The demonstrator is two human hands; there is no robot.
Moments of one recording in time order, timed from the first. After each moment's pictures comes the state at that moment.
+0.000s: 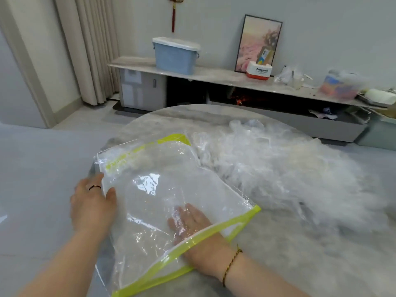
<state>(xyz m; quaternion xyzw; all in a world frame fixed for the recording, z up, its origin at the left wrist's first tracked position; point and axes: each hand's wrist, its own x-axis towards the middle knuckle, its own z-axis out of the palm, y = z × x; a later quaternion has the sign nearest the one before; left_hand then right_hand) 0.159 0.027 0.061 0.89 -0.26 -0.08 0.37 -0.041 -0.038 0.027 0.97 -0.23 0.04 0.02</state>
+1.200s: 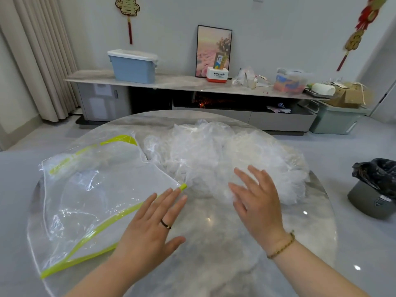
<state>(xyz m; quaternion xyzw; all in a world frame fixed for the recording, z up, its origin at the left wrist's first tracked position) -0.014 0.017 0.070 0.55 -0.77 0.19 0.26 -0.231 -0.085 0.098 0.82 -0.34 0.42 0.22</state>
